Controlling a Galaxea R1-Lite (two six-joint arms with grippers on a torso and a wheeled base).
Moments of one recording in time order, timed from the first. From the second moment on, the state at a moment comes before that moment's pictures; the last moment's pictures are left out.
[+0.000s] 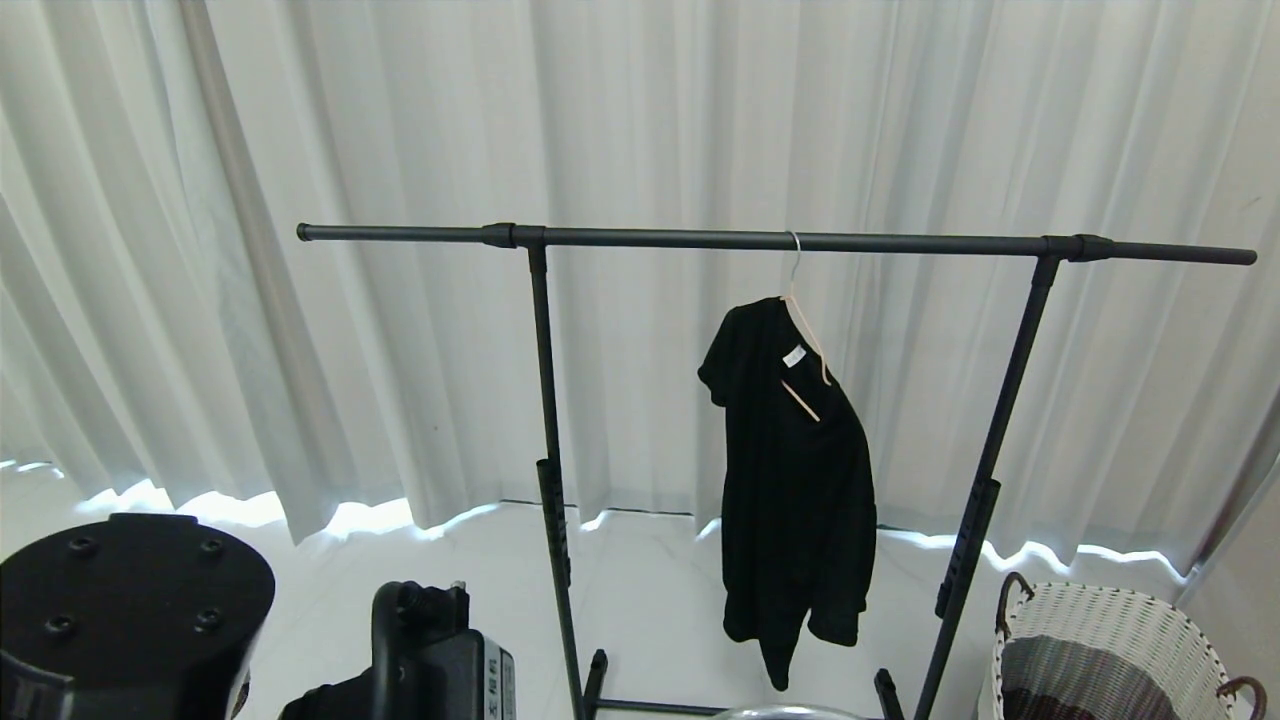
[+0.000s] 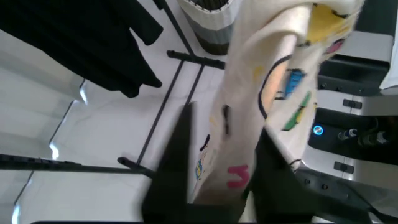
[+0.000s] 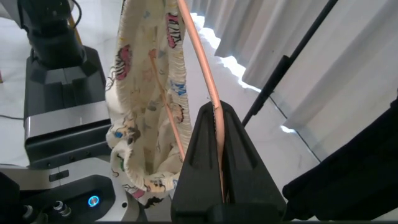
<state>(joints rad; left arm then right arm) -0.89 1.26 -0.55 -0.07 -0.29 0.37 1.29 1.23 0.00 -1.10 -0.09 -0.09</state>
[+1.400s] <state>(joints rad) -0.66 1.28 -0.55 -0.32 -0.02 0.36 1.19 1.35 -0.07 -1.02 -0.09 0.25</state>
